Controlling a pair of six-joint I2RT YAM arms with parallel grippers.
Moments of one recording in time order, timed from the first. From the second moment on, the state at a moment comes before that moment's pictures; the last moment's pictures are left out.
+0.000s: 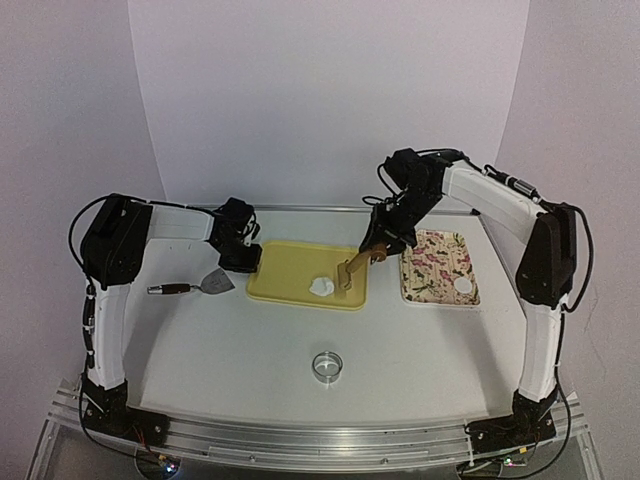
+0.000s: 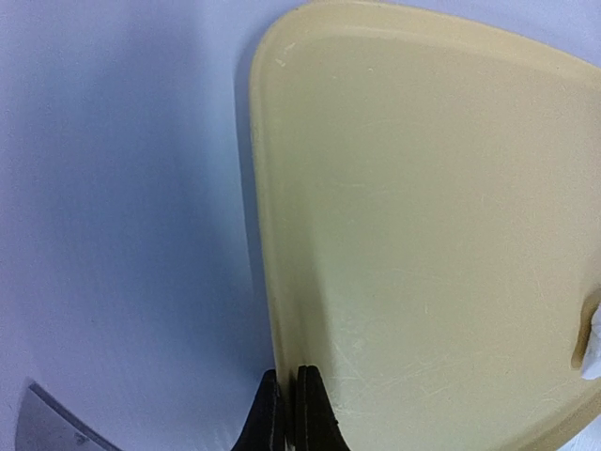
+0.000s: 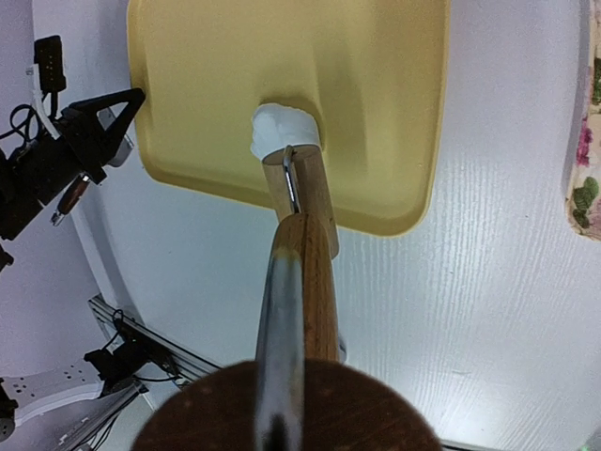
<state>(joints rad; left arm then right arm) -0.47 2.17 1.53 -0.45 0.07 -0.26 0.54 2.05 1.98 -1.16 -0.46 0.71</state>
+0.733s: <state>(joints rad) -0.63 2.21 1.61 -0.51 0.08 -0.29 0.65 2.13 2.15 -1.41 -0.17 0.41</state>
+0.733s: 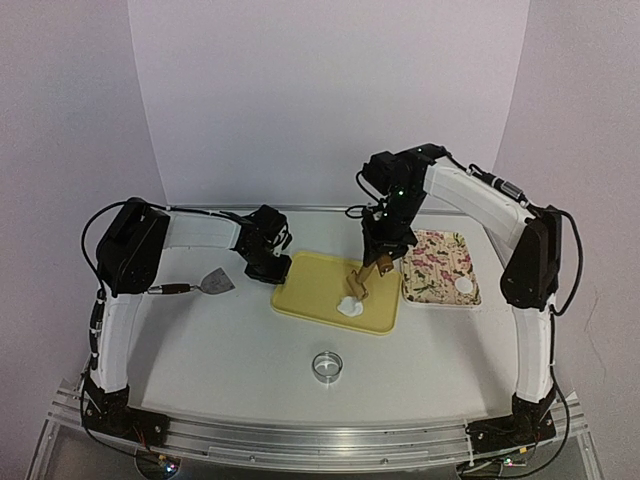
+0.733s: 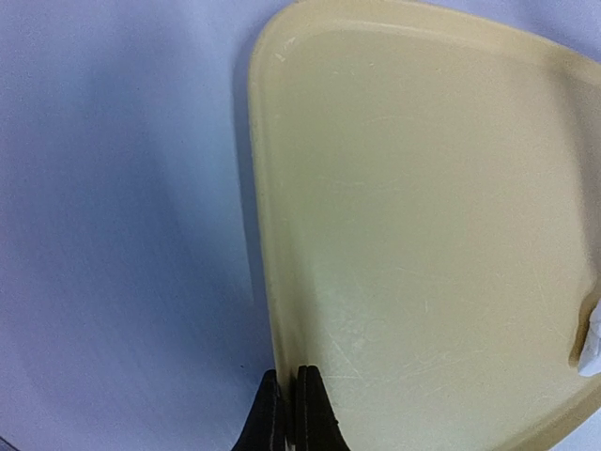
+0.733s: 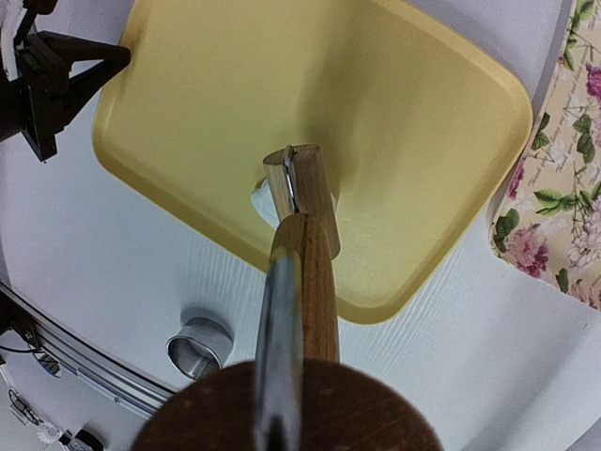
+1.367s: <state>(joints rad) -0.64 2.21 1.61 -0.51 0.07 -0.29 0.69 2.18 2.16 -1.41 -0.09 0.38</state>
